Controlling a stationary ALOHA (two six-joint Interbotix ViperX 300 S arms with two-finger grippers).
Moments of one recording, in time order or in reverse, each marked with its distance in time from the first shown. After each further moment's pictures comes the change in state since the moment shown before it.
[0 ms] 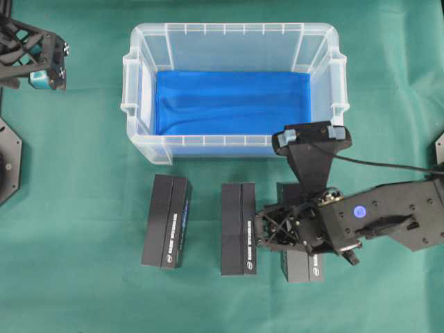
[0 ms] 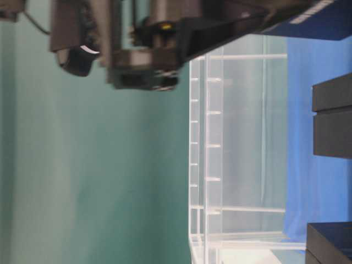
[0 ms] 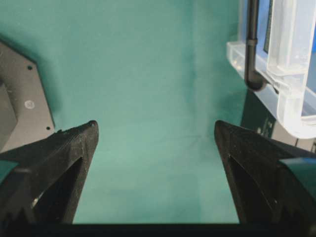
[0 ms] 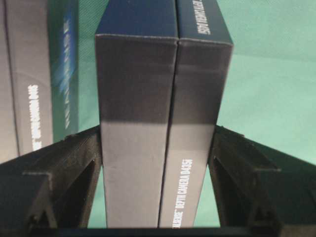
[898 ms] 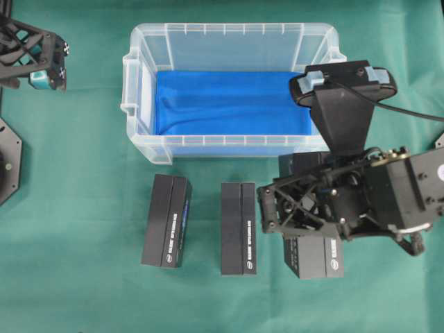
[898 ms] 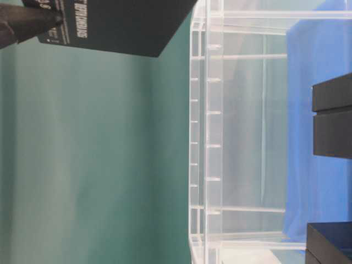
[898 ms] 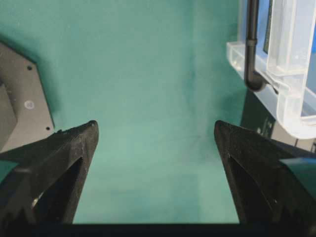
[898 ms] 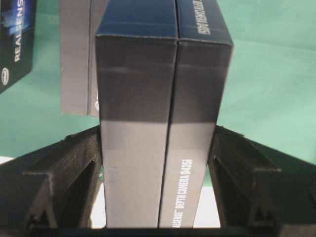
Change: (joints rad) left arm -0.002 0.000 0.002 0.000 -0.002 0.000; right arm -0.023 -0.061 -0.407 -0.029 0.414 -0.080
